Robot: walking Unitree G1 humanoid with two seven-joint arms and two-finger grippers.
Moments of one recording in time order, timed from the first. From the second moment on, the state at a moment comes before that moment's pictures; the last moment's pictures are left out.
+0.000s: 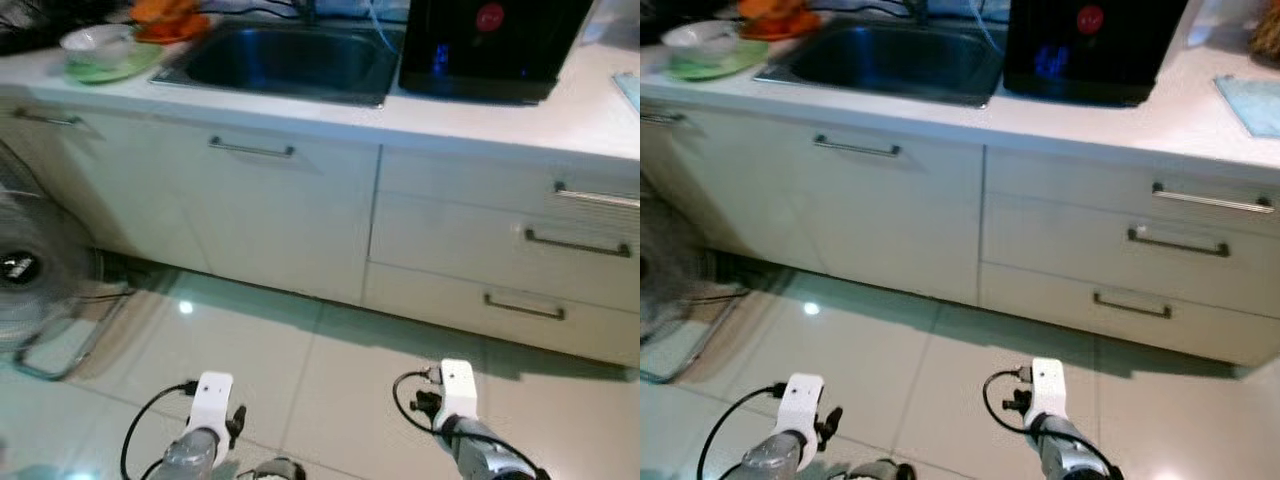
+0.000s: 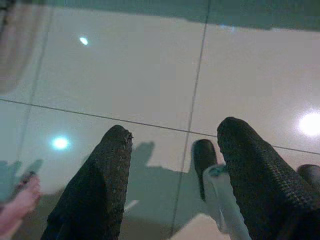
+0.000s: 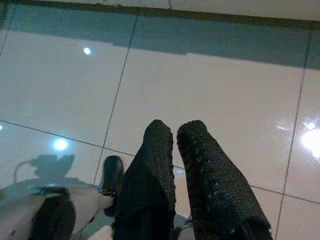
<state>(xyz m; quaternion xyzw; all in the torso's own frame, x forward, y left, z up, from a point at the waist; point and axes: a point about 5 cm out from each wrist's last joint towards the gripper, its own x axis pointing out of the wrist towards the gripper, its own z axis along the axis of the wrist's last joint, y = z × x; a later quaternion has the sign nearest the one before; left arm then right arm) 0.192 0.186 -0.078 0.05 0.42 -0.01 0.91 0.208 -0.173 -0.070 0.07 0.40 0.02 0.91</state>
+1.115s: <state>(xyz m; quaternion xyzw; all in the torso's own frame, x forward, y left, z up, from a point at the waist) 0.328 0.157 0.109 0.07 -0.12 0.02 0.99 0.351 -0.121 0.128 0.09 -0.11 0.11 0.98</state>
